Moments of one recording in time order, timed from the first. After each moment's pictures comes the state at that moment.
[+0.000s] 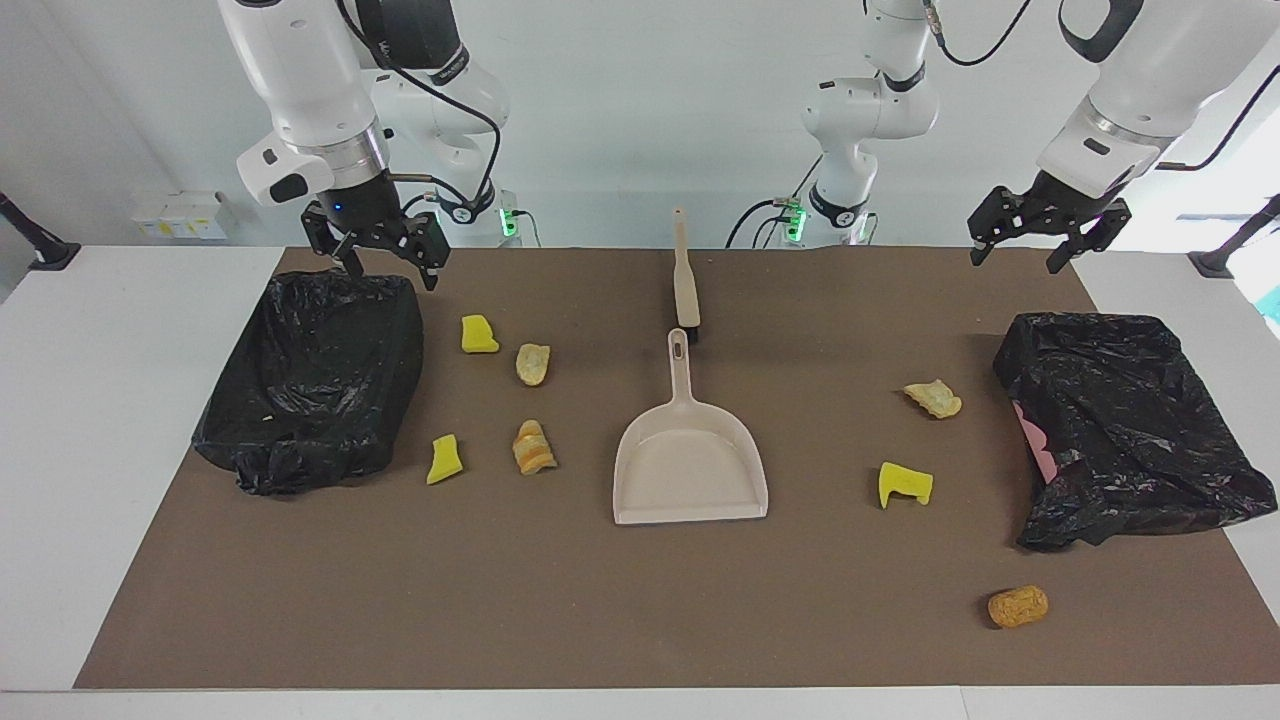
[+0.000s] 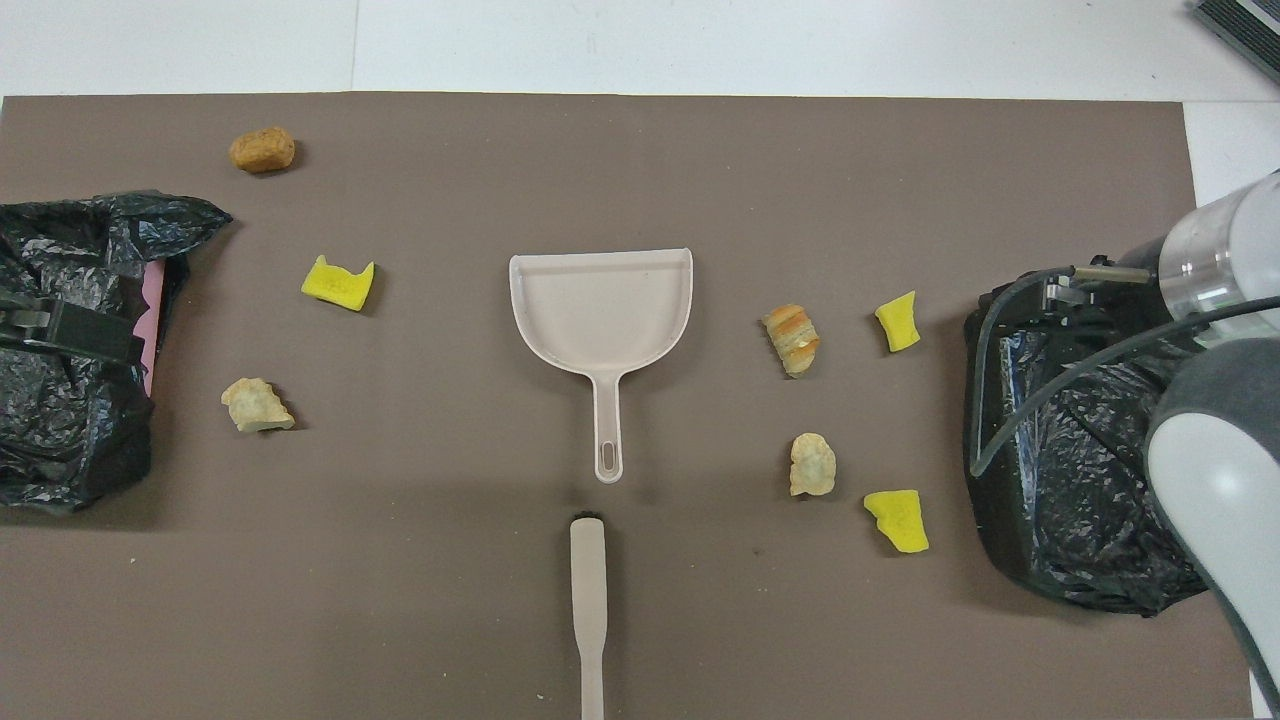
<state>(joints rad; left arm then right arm) -0.06 -0.01 0.01 -1.54 -0.03 1.50 0.13 -0.04 -0.01 0.16 -1.61 -0.01 1.63 0.28</state>
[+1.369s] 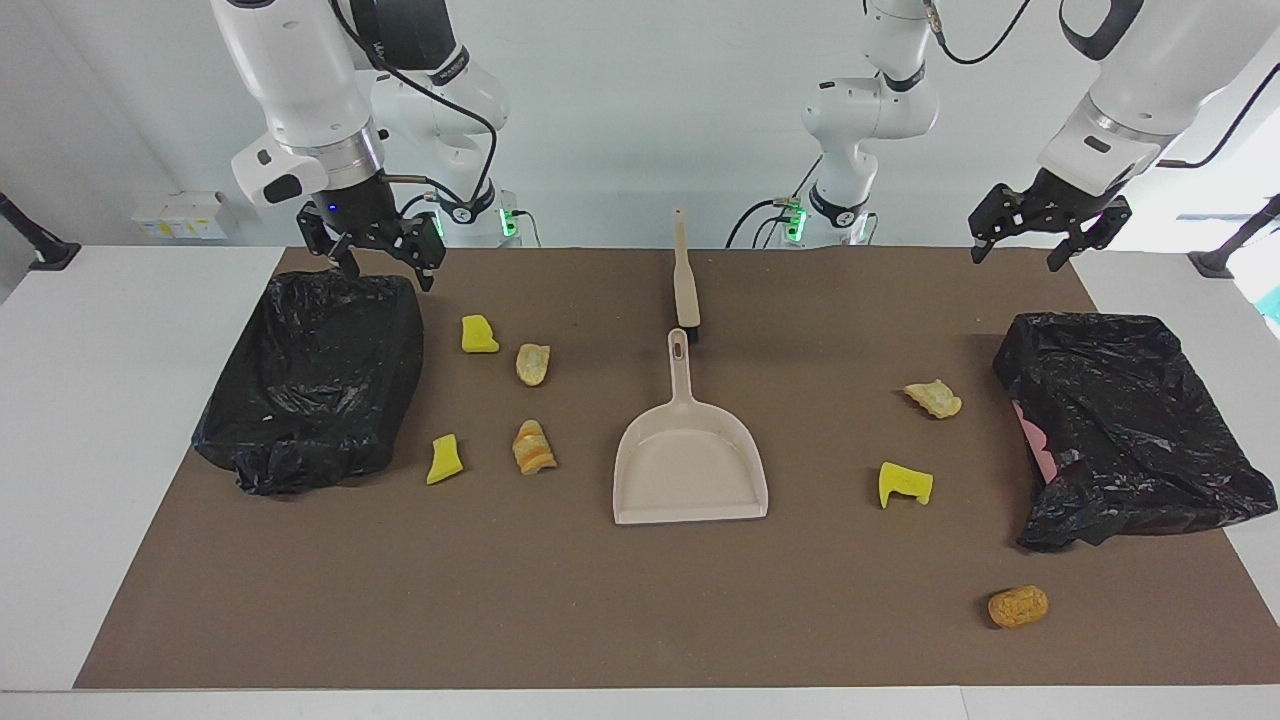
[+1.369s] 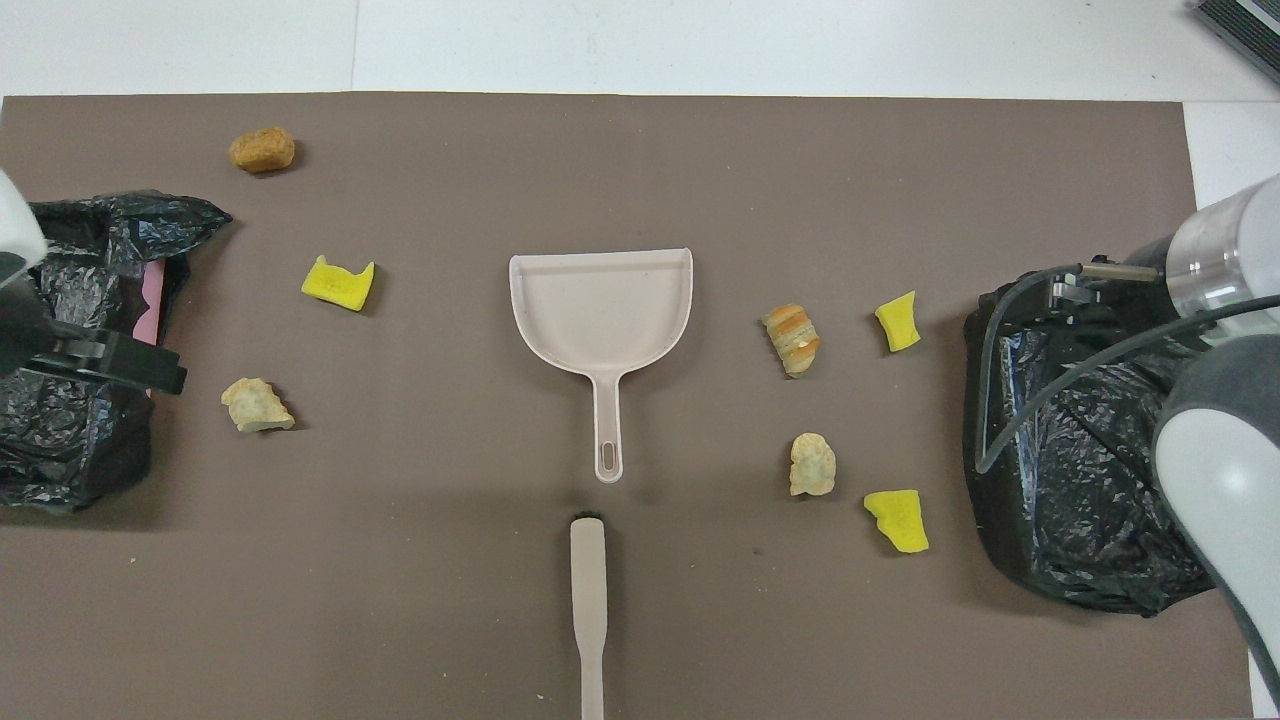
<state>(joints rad) -0.12 -0.04 0.00 -1.62 -0.03 1.49 0.13 -0.04 -0.01 0.16 -1.61 -0.01 1.63 0.28</state>
